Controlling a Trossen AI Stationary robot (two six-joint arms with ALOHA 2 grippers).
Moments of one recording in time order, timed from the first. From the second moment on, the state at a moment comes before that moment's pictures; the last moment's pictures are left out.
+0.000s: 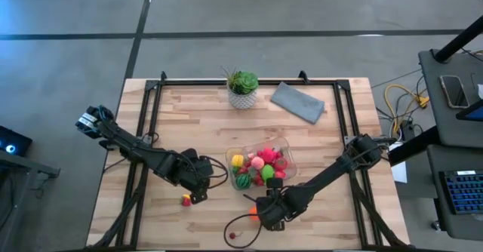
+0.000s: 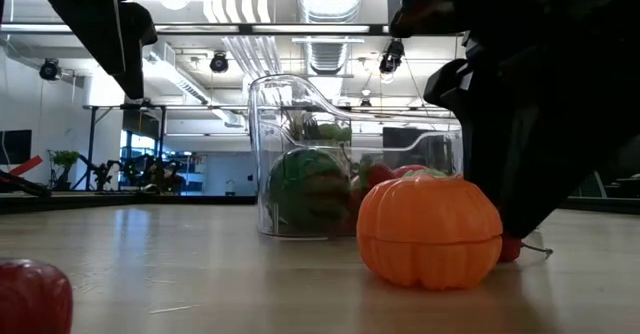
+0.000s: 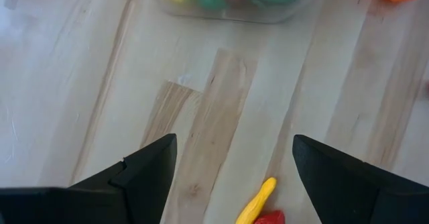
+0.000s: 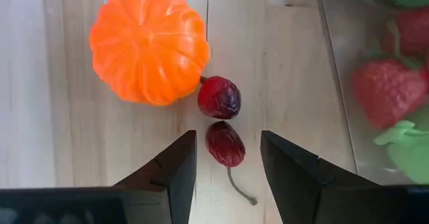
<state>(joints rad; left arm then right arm) -0.49 1.47 1.15 -0.93 -0.23 -0.80 0.59 2.05 1.43 -0.70 0.20 0.54</state>
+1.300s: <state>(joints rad) -0.49 1.47 1.15 -0.93 -0.30 -0.72 0.59 2.05 1.52 -0.94 0.34 0.97</state>
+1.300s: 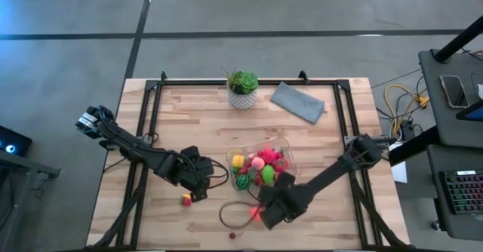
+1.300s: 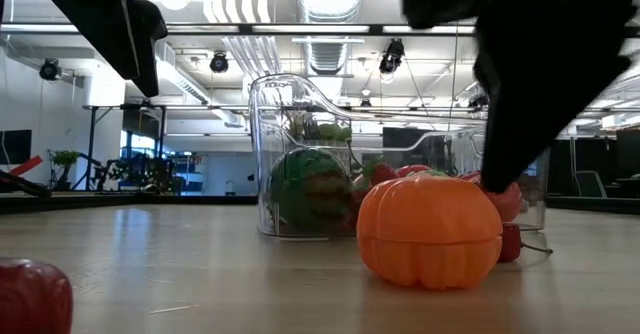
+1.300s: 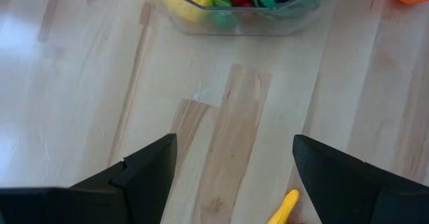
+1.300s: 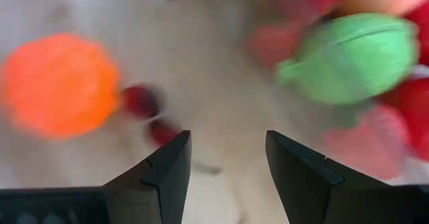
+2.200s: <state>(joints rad) -0.49 1.47 1.15 -0.93 -0.30 -0.72 0.68 2.05 1.52 -0.87 0.29 0.86</state>
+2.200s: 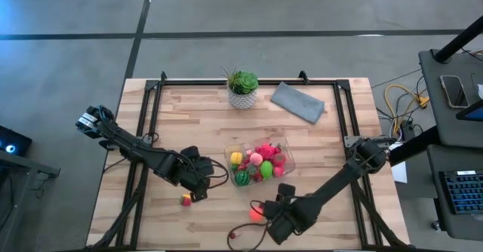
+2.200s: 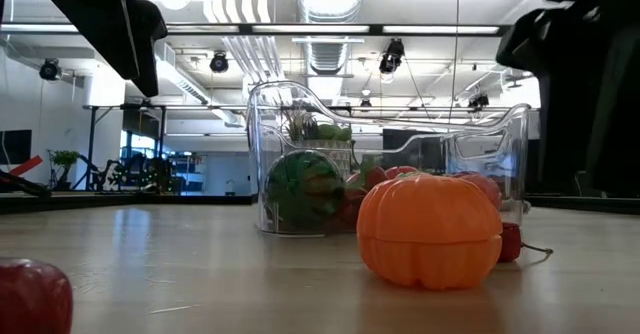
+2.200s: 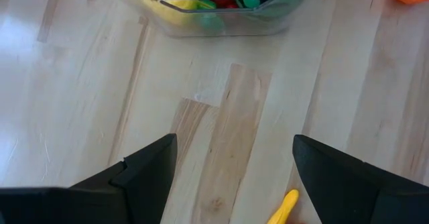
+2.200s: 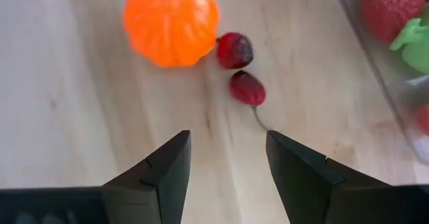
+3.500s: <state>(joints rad) -0.49 1.47 1.15 -0.93 -0.30 -0.72 0.62 2.10 1.48 -0.75 0.29 0.80</state>
